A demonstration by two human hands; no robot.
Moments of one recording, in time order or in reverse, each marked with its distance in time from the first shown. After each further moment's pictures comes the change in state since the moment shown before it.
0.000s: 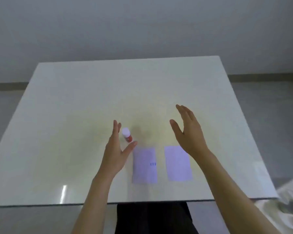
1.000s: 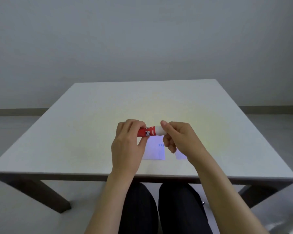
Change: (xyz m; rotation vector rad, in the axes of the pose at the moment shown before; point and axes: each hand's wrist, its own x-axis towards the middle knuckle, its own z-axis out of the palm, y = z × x) left_hand -0.112 -0.005 0.022 0.385 0.638 0.661; right_hand -0.118 -0.018 0.037 0.600 -0.125 -0.124
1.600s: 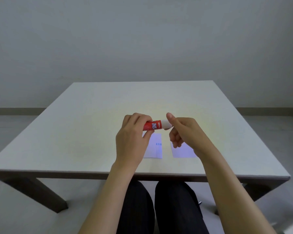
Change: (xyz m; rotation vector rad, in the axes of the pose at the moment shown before) left_hand 0.013 0.011 0.008 0.049 -0.035 0.061; right_hand 0.009 0.001 -0.024 -0.062 -0.007 0.042
